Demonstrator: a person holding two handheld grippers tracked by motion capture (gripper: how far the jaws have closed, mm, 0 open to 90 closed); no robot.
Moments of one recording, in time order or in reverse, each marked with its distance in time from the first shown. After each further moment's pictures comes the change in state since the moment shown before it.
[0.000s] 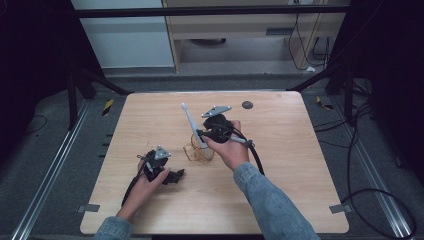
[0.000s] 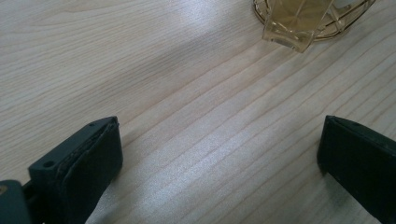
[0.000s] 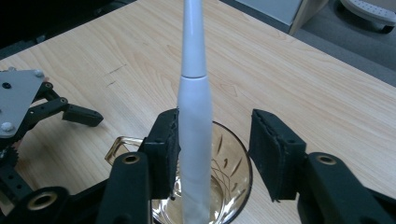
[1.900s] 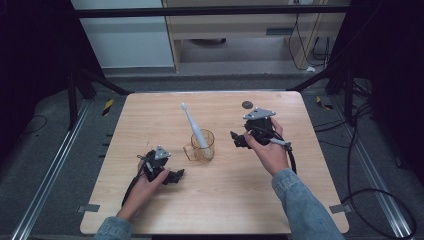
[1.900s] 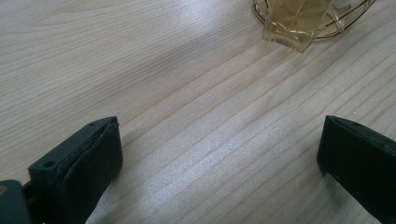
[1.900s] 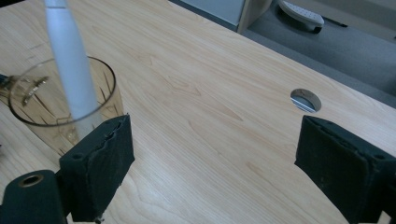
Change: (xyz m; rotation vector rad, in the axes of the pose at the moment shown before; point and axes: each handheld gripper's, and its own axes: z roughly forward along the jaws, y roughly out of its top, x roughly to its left) left arm 0.000 0.000 0.000 0.001 0.001 0.001; right arm -0.072 -0.054 -0.060 -0.030 -0.159 0.014
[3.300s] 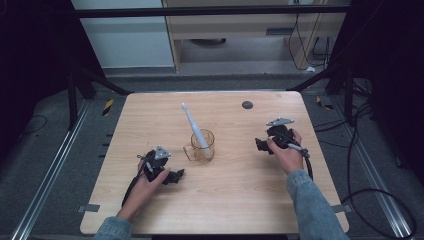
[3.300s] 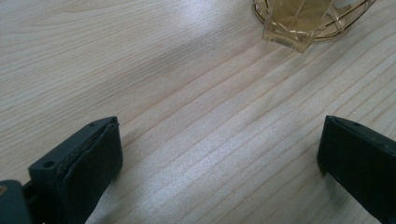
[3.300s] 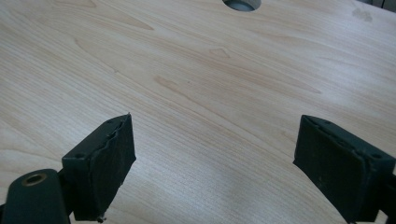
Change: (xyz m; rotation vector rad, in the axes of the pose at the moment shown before) left arm 0.000 0.000 0.000 0.000 0.000 0.000; right arm -0.068 -0.077 0.034 0.154 -0.132 0.132
